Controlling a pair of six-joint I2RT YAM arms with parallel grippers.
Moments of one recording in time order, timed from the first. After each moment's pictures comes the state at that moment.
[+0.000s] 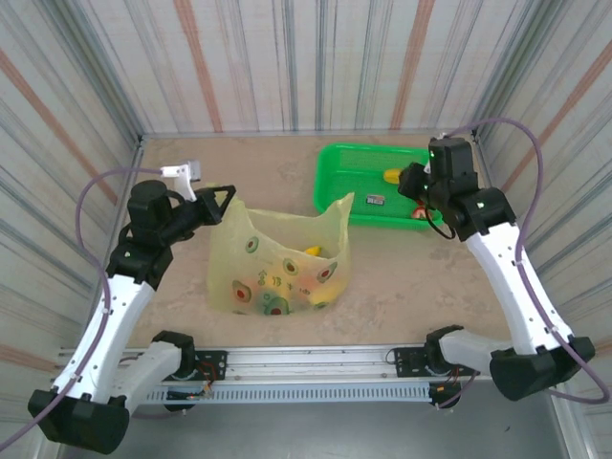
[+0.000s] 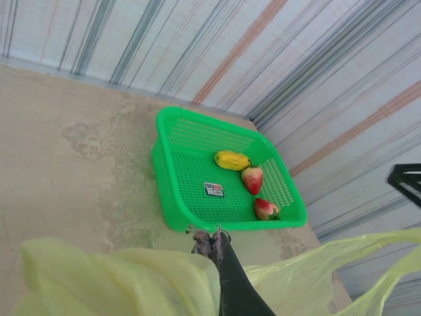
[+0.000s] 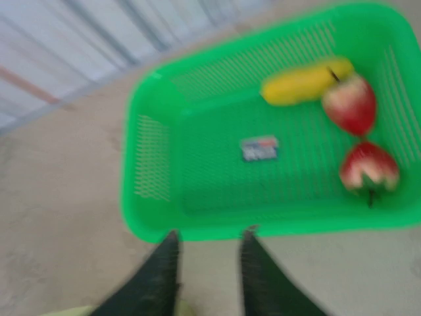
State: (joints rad) left arm -0.22 0.88 0.90 -0.29 0.46 -0.54; right arm 0.27 1.18 1.30 -0.85 0.06 0.61
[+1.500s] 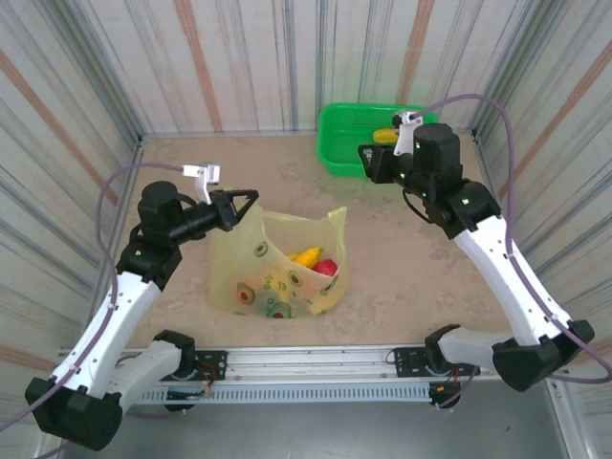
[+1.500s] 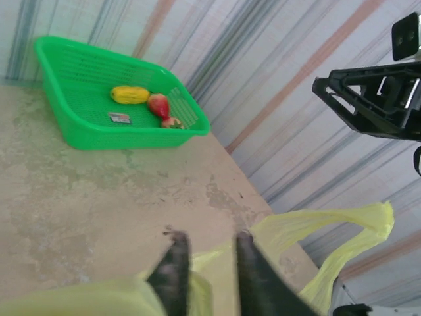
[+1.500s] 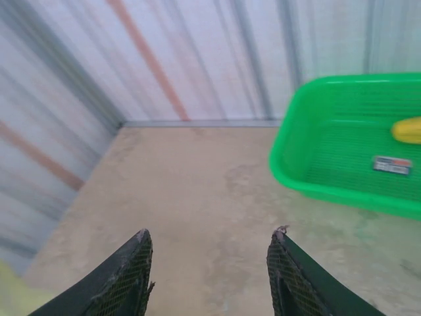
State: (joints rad) left arm -0.32 0.90 0.88 -0.17 0.60 -0.50; right arm 0.48 1.21 1.44 -0.57 -0.07 0.38
